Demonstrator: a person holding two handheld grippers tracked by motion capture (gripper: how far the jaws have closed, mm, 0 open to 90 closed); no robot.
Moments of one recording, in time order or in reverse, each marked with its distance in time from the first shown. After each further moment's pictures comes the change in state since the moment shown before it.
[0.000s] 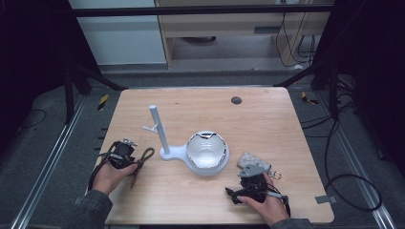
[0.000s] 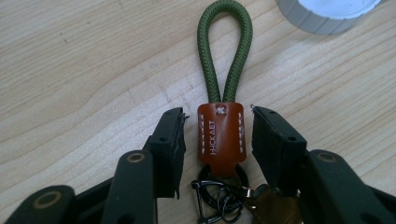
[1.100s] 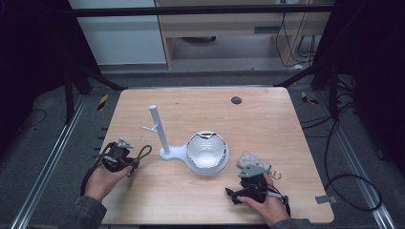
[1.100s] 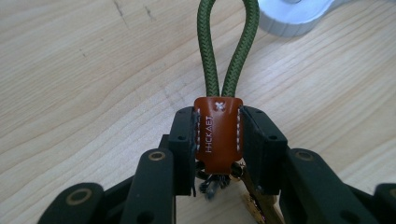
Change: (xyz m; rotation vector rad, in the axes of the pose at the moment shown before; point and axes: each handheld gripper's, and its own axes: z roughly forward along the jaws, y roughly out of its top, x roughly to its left) left arm -0.008 -0.014 -0.036 -0.111 0.006 0.067; right arm 0.000 0.000 0.000 0.002 0.004 -0.008
